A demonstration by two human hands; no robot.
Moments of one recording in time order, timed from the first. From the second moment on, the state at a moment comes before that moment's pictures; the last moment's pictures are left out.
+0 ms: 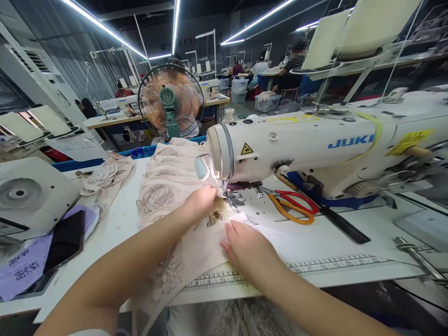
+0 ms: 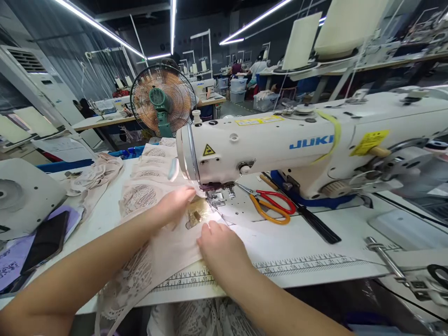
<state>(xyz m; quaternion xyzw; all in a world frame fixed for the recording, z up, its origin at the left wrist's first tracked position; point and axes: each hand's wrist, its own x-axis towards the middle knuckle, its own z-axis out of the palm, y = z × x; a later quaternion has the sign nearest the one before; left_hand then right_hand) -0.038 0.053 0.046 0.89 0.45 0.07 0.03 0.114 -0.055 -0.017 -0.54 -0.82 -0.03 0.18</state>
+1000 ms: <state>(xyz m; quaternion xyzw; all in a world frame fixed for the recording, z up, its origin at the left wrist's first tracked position) -0.046 0.039 0.001 0.96 0.28 0.10 -0.02 0.147 -0.055 -0.025 -0.37 -0.90 -0.05 0.22</state>
